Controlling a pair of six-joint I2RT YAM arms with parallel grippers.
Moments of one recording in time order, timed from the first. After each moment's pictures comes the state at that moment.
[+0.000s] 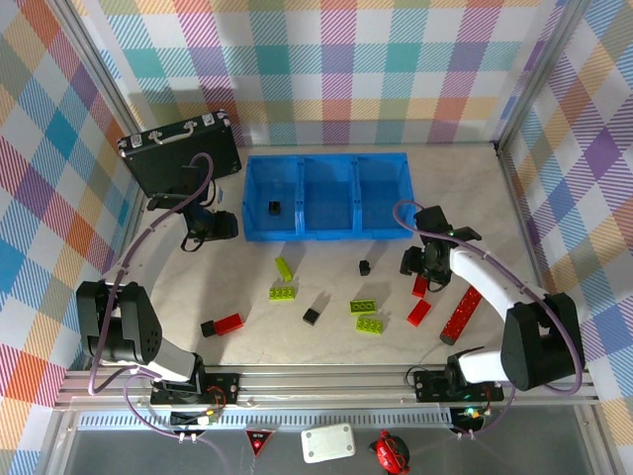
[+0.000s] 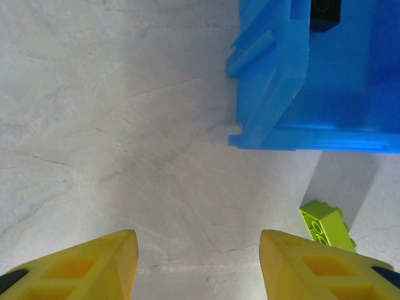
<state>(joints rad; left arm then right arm) -0.09 1.50 1.23 -0.86 0.07 -0.19 0.29 1.36 0.87 -0.81 0.06 0.54</state>
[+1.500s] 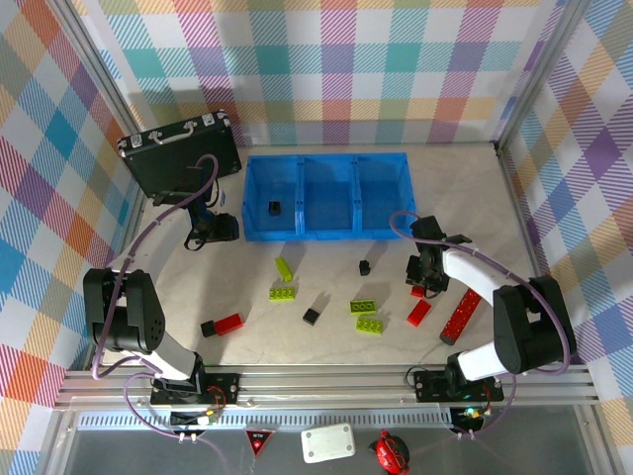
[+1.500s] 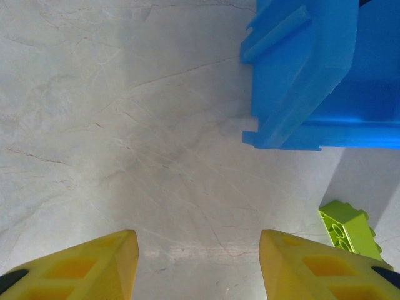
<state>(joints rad) -0.09 1.56 1.24 -0.87 0.06 -0.18 0.29 1.44 0.78 -0.71 0.08 0.57</state>
